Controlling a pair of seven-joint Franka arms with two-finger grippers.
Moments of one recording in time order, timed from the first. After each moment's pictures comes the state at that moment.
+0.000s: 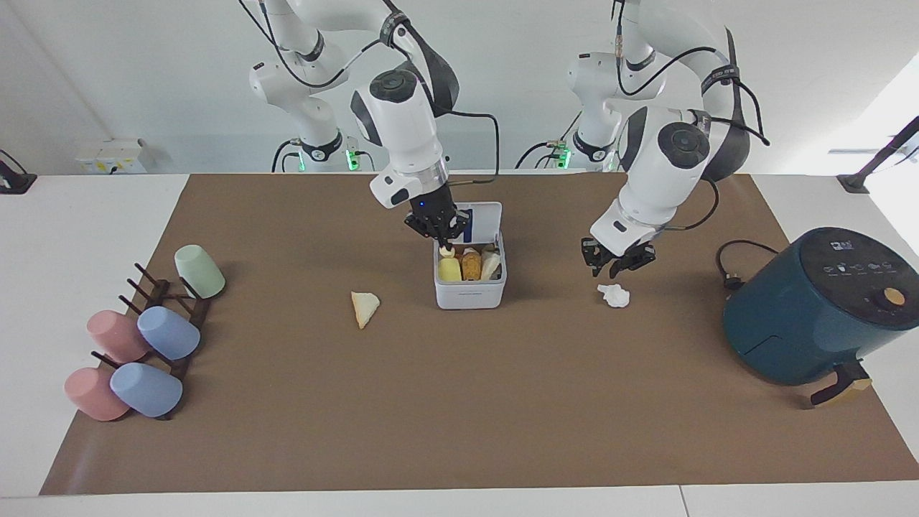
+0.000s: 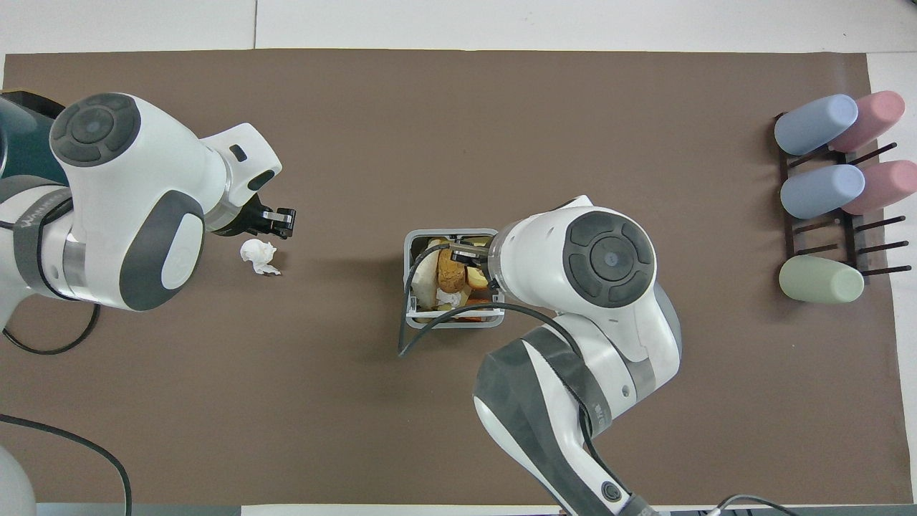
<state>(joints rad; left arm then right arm) -0.23 0.15 -0.08 -1.89 -0.02 2.00 -0.09 0.50 0.12 0.07 -1.93 0.14 2.25 0.75</state>
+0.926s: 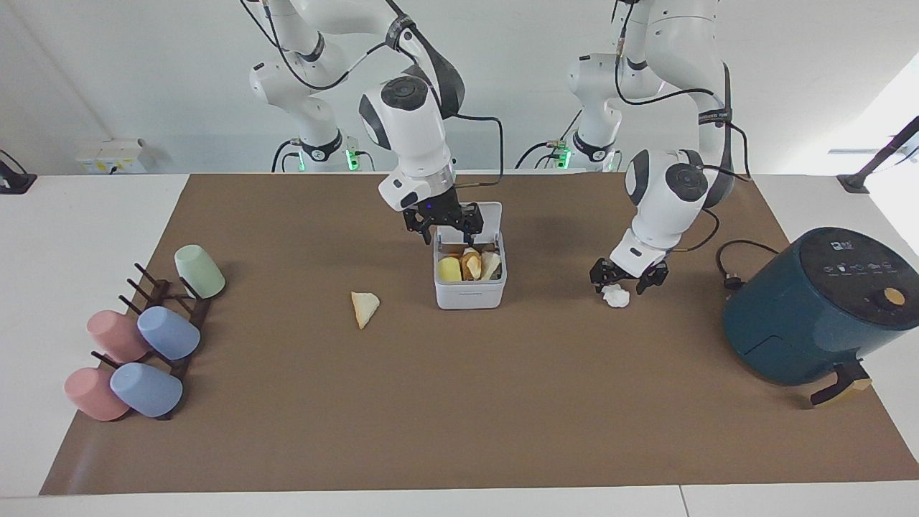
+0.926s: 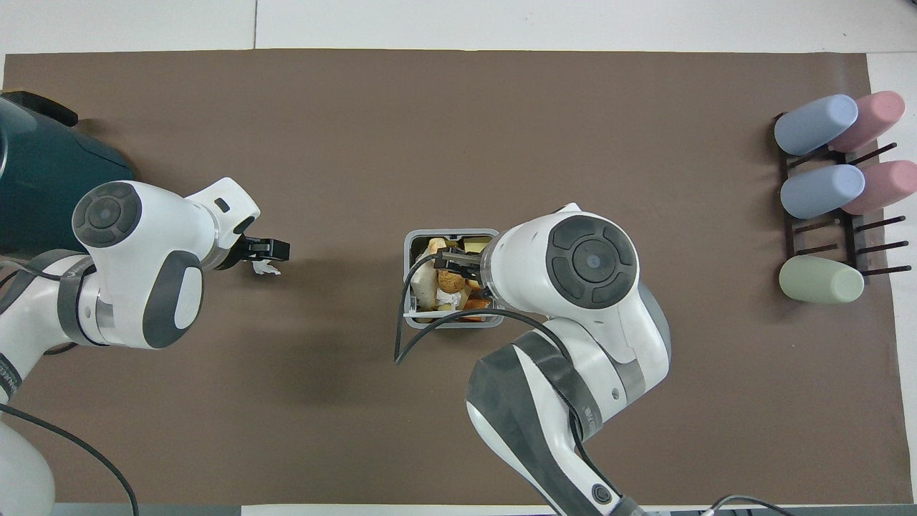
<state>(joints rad) -0.14 0.15 -0.08 -2.19 -0.02 2.37 -0.07 0.51 0.12 0.07 -1.93 0.13 2.22 0.75</state>
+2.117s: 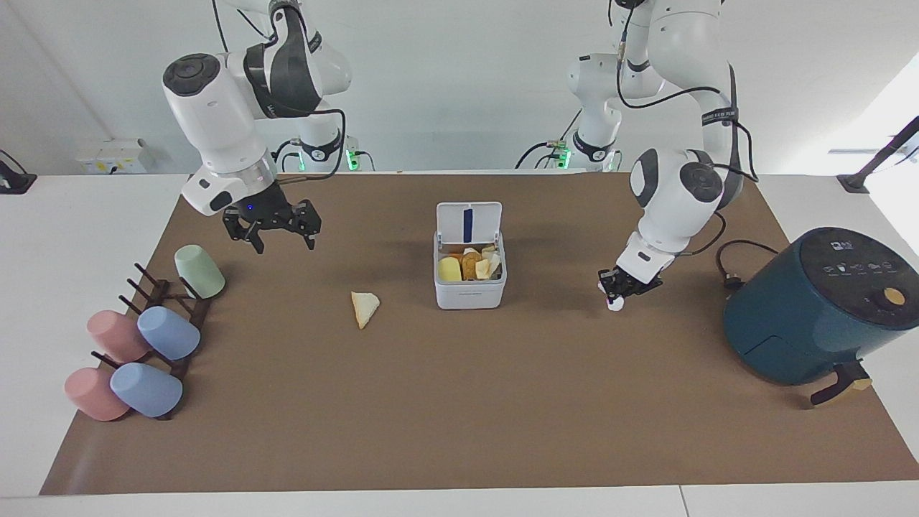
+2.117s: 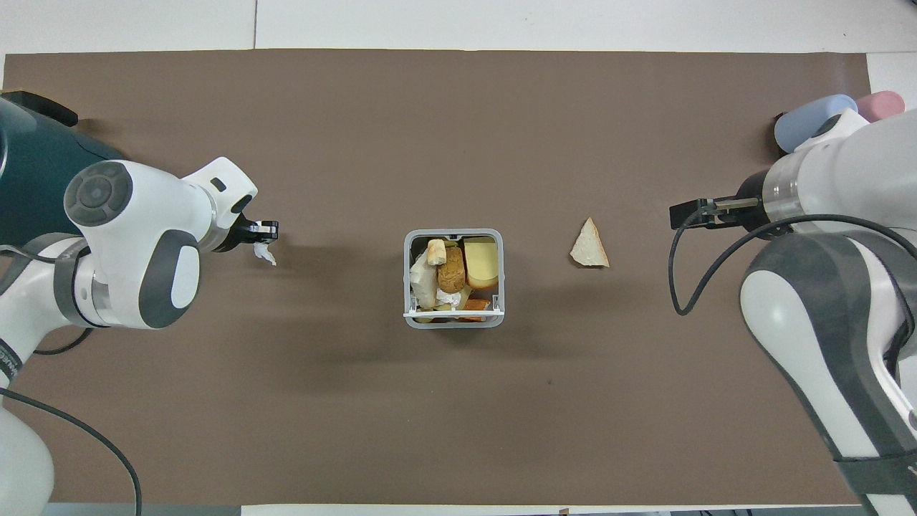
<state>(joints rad) -0.15 0.18 -0.10 -1.95 -0.14 2.18 -0.12 0.05 -0.04 0.04 -1.93 0.05 1.95 0.05</state>
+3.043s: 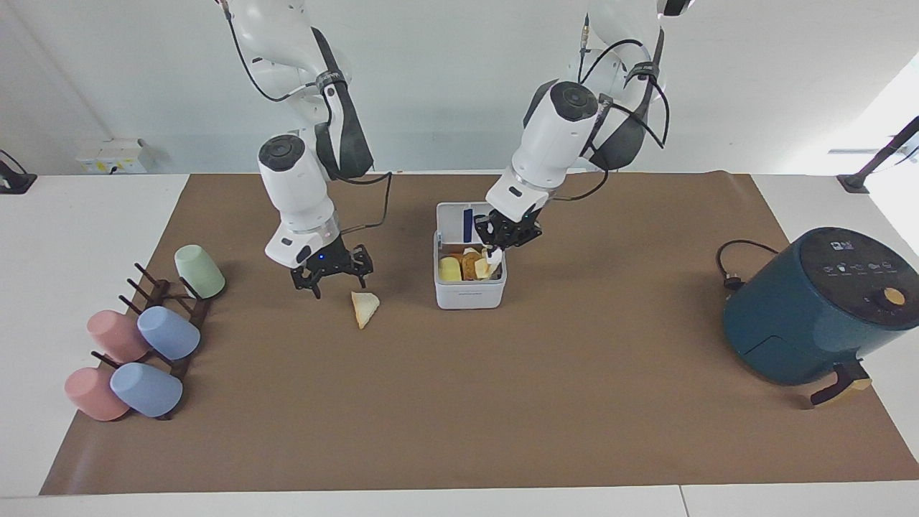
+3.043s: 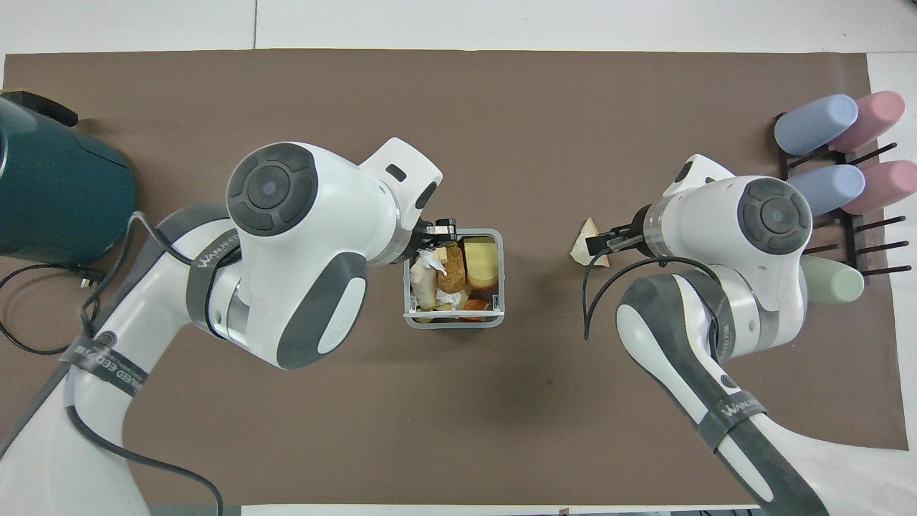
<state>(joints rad) -0.53 0.19 -0.11 -1.78 -0.20 2.14 -0.52 0.17 0.12 0.06 -2.16 0.05 2.41 -0.12</state>
